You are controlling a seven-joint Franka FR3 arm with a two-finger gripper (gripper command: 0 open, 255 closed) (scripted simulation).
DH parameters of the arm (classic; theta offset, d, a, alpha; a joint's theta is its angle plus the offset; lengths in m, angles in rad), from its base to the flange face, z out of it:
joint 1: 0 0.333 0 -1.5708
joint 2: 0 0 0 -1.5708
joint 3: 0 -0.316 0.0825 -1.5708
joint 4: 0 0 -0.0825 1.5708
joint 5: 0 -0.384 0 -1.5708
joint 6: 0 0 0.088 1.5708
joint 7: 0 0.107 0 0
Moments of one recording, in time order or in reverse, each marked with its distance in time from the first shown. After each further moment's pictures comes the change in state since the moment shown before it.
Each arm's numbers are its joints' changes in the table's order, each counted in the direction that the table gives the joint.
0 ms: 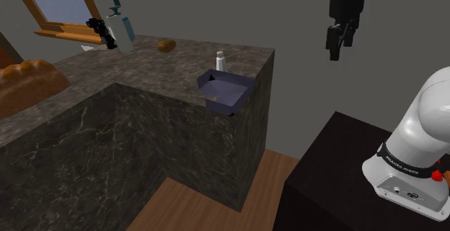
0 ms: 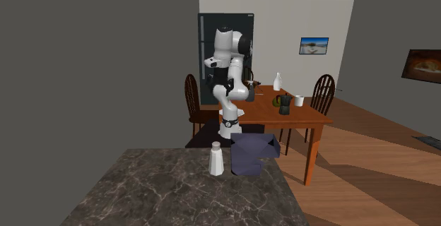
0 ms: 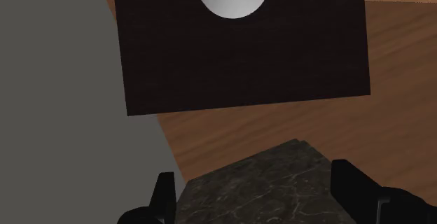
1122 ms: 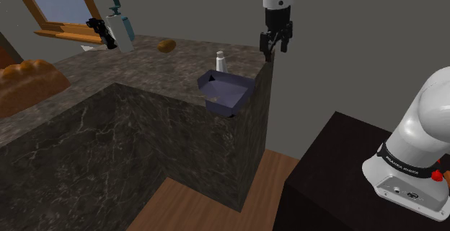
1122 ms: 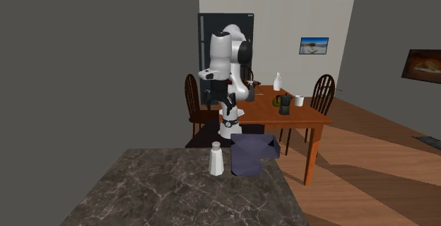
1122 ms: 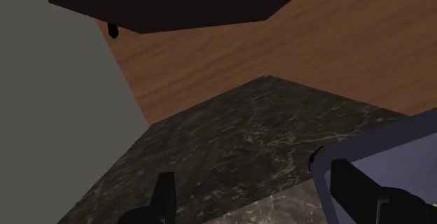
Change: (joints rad) arm 0.004 0.509 -0.045 0.280 -0.058 0.344 0.087
